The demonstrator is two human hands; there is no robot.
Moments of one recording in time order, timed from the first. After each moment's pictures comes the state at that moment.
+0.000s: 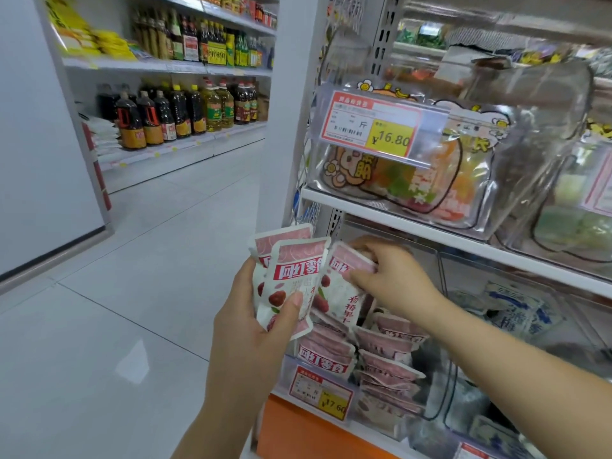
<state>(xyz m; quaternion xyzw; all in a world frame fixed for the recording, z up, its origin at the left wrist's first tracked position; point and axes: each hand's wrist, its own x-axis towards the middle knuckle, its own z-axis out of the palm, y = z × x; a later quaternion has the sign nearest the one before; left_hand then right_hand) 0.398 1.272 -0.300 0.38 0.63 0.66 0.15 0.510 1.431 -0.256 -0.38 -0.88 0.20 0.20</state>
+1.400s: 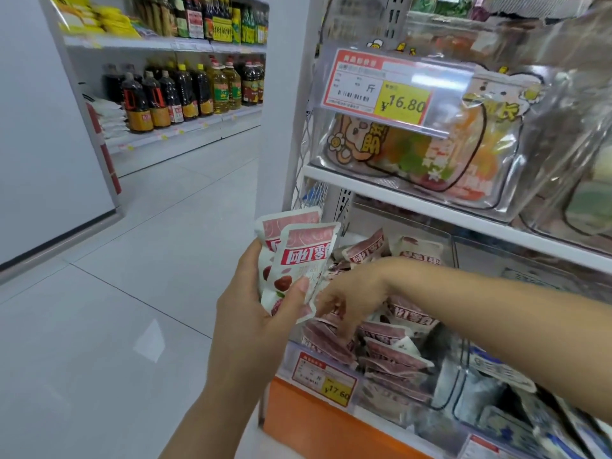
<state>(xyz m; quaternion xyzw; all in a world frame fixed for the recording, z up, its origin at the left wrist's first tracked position) 0.398 1.279 -0.306 0.41 0.62 0.66 0.13 0.463 1.456 -0.279 -0.21 -0.88 0.17 -0.38</state>
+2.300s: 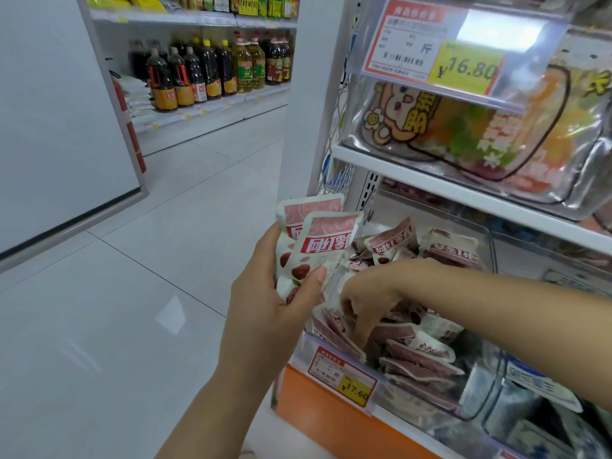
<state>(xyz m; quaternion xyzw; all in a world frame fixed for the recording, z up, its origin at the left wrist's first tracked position) 0.389 1.284 -0.311 0.41 0.64 0.63 0.14 0.450 1.461 -0.306 -0.18 -0.88 0.04 -0.43</state>
